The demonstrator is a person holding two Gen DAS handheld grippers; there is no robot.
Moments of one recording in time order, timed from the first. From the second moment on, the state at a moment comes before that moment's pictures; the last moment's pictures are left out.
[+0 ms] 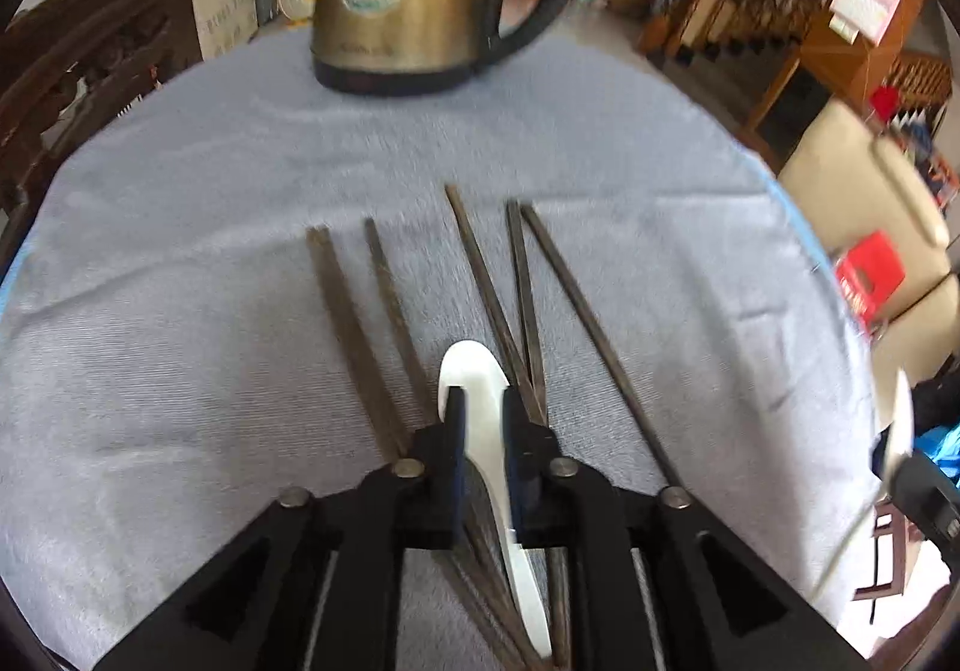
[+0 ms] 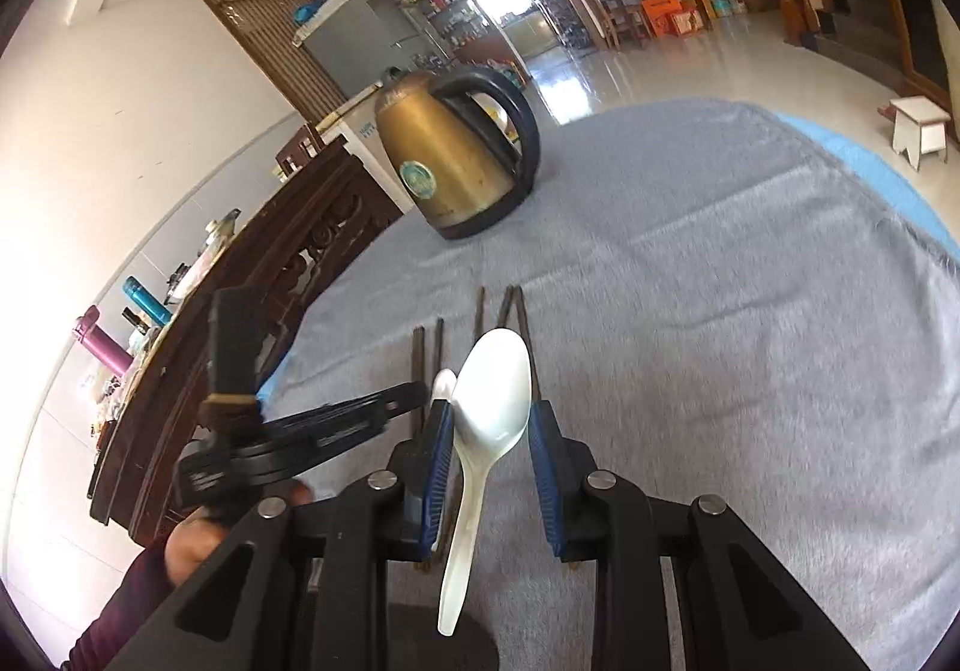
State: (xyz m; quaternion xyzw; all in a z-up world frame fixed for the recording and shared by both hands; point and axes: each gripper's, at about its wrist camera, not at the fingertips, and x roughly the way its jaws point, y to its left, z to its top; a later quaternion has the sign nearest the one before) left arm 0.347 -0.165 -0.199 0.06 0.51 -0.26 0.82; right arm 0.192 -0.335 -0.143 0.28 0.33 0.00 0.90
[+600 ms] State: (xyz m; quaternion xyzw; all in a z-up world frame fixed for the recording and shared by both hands) left arm 0.320 -0.144 -0.184 0.05 0.44 -0.29 0.85; right arm 0.181 -0.336 -0.143 0.27 0.32 0.00 0.91
